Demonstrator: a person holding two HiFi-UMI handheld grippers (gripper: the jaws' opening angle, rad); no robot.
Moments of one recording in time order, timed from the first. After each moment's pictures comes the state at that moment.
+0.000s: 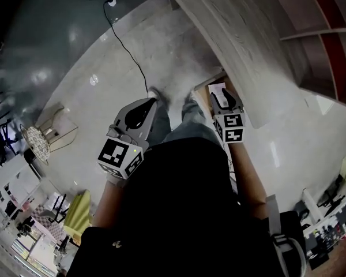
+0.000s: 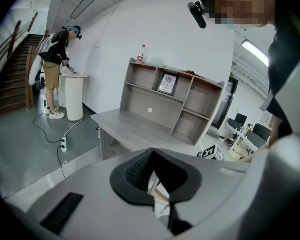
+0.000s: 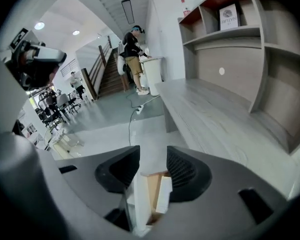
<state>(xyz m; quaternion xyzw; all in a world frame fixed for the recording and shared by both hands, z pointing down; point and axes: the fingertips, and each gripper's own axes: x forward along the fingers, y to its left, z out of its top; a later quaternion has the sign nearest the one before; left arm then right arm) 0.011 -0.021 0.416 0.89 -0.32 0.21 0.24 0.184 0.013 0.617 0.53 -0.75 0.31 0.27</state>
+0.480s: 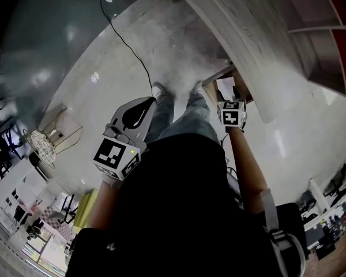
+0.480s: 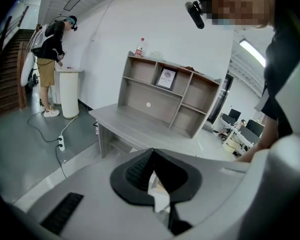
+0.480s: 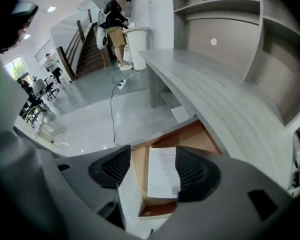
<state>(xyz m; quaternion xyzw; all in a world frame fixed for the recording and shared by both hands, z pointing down) -0.021 -0.039 0.432 0.90 -0.28 0.24 0.25 0.195 0.035 0.738 0.56 -0.64 0.37 0.38</state>
